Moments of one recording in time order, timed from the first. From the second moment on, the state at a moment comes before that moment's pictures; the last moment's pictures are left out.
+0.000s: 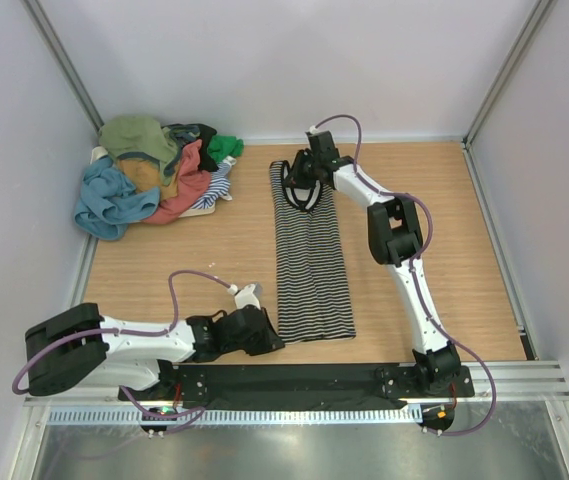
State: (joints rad) left arm -1.19 1.21 0.32 0.09 -0.15 -1.24; right arm 0.39 2.61 2.24 -0.35 -0.31 0.63
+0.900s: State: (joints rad) left arm -0.89 1.16 0.51 -0.21 -0.08 -1.02; right arm 0.42 1.95 1.58 -0.36 -0.14 0.50
